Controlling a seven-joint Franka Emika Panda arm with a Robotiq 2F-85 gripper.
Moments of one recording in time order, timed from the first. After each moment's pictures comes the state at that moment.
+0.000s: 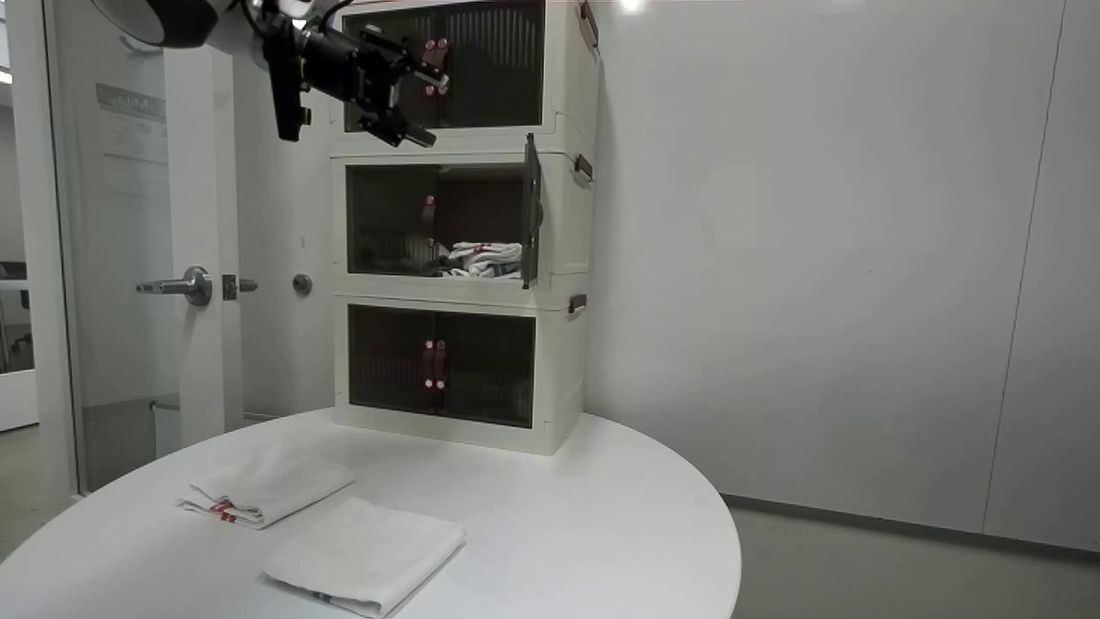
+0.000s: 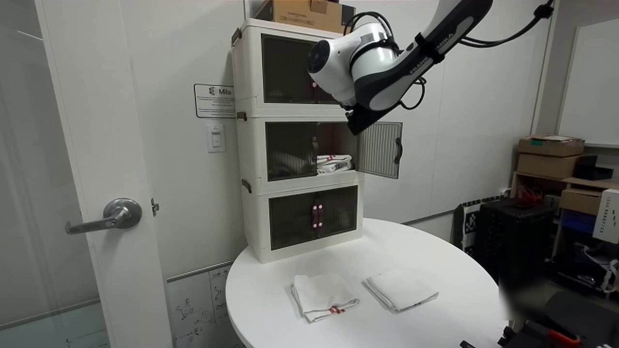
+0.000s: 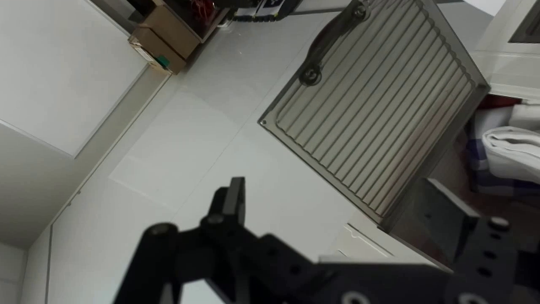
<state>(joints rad) 0.04 0.09 0.13 -1.98 -1.36 1.88 1.35</state>
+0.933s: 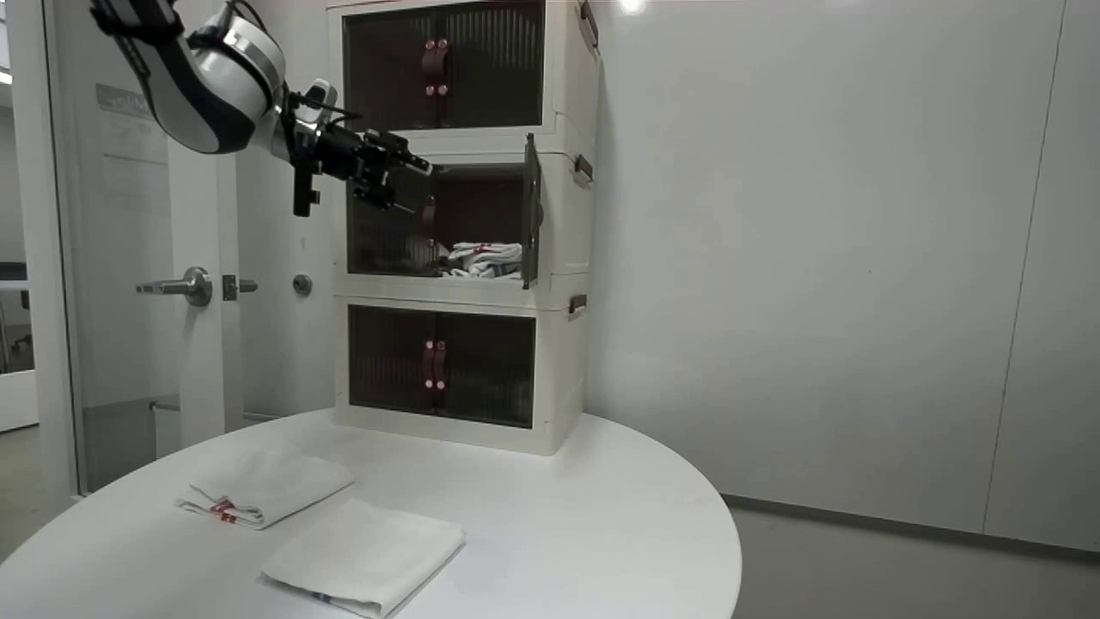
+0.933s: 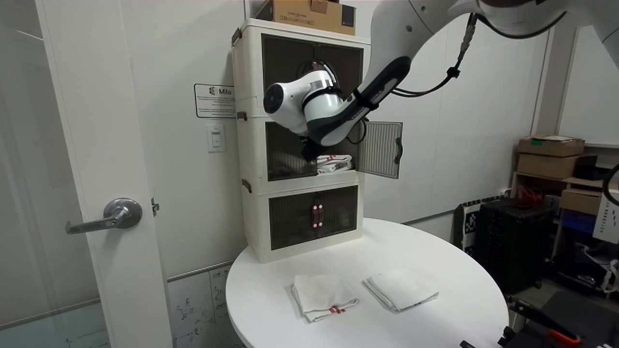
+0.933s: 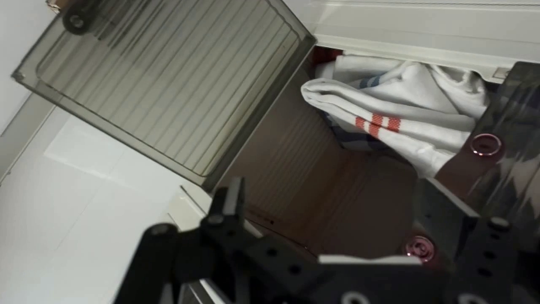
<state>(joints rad) 0.14 0.51 0.13 -1.58 -1.46 1.92 1.42</state>
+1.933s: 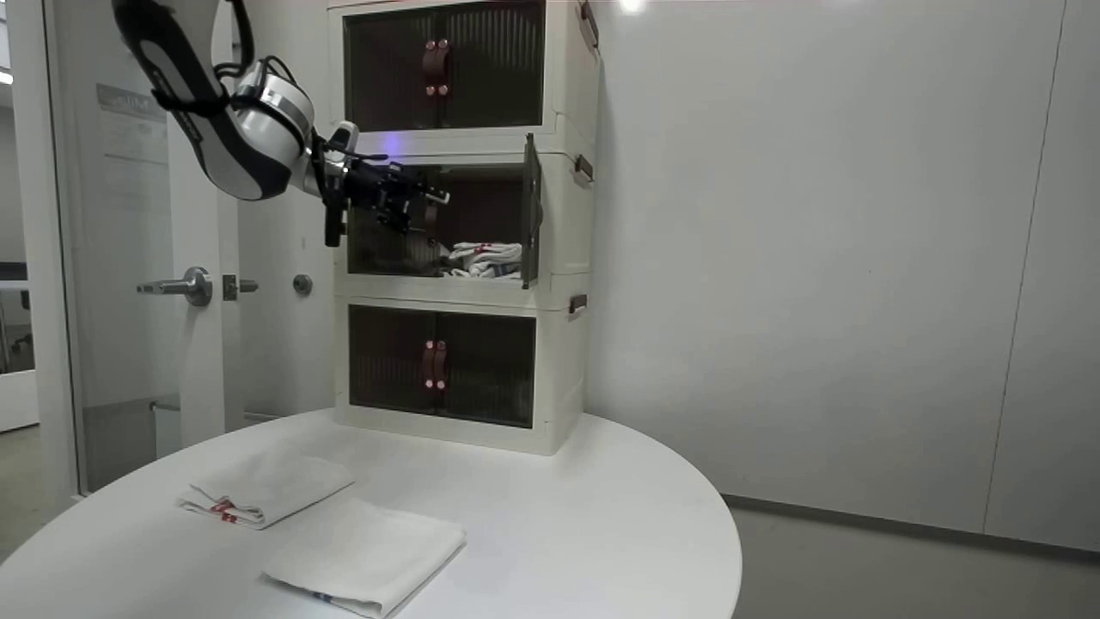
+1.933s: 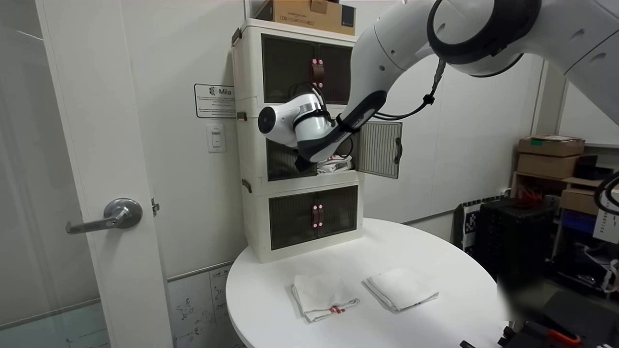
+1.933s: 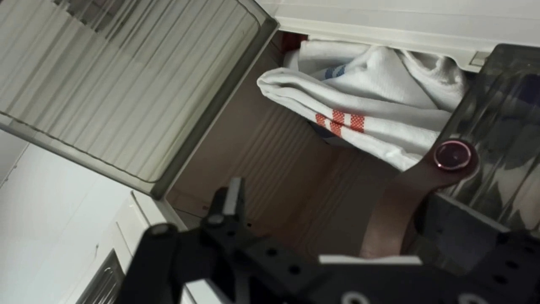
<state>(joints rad) 0.18 0.73 0.05 -1.33 -1.48 1.93 1.42</state>
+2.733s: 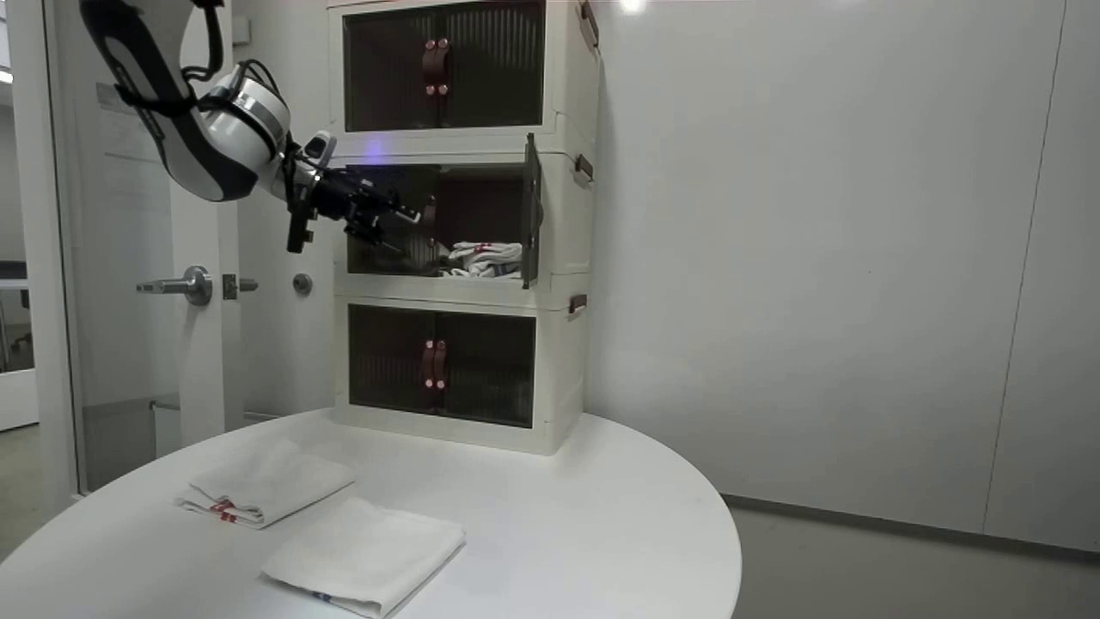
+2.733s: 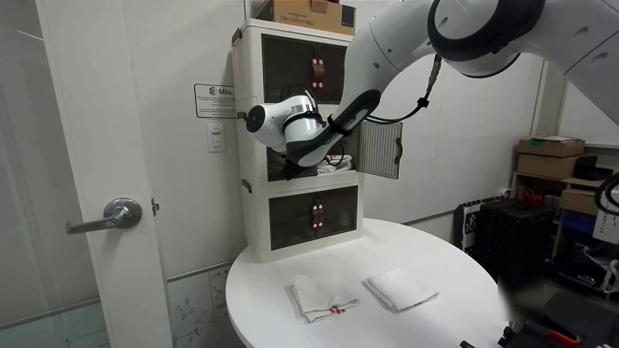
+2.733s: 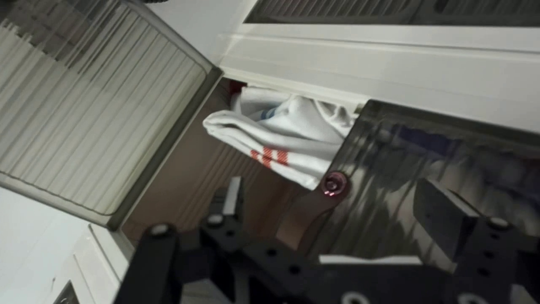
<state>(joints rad) 0.21 0.73 0.09 -1.35 -1.38 1.96 1.42</state>
